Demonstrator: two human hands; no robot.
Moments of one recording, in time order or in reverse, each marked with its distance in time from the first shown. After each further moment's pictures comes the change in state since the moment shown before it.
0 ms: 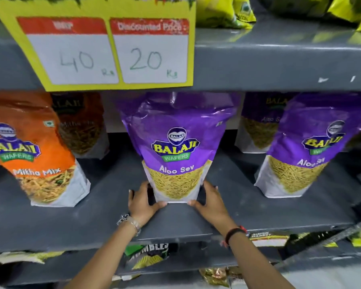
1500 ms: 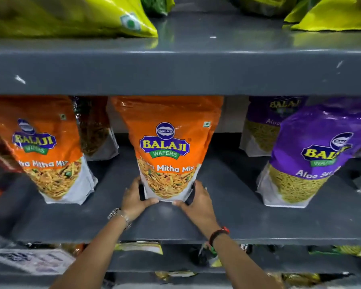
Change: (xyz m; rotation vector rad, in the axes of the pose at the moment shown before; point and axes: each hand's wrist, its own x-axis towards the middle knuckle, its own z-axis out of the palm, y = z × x) left_hand 0.012 -0.191 -0.219 -0.199 0.002 -0.100; right_hand 0.003 -0.194 0.231 0.155 -0.022 0.044
